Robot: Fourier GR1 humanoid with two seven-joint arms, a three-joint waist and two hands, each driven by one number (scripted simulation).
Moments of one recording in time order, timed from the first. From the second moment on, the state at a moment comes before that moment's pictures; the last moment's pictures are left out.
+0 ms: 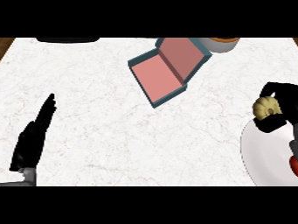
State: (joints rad) left arm 0.01 0.23 0.00 -1.55 -0.15 0.10 0.09; right arm -0.33 -0.56 0.15 -1.33 0.82 0.09 0.39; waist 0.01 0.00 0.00
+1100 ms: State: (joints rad) left arm -0.02 0.22 0.02 -1.53 -0.16 0.07 0.10; right arm -0.70 -0.35 0.04 -1.58 0.55 0.16 0.40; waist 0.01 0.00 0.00
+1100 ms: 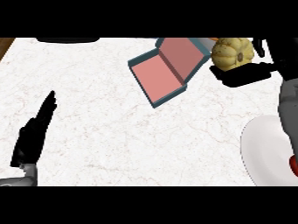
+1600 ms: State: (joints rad) left arm -0.01 0.21 0.02 -1.55 -0.18 0.06 0.09; right arm -1.01 -0.23 0.05 -1.17 0.64 0.10 0.40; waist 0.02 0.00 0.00
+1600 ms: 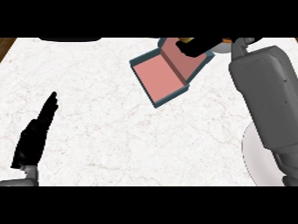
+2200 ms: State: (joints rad) left arm -0.02 0.19 0.01 -1.56 -0.19 0.05 0.10; right arm -1.20 -0.11 0.00 -0.59 0.71 -0.08 0.28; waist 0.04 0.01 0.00
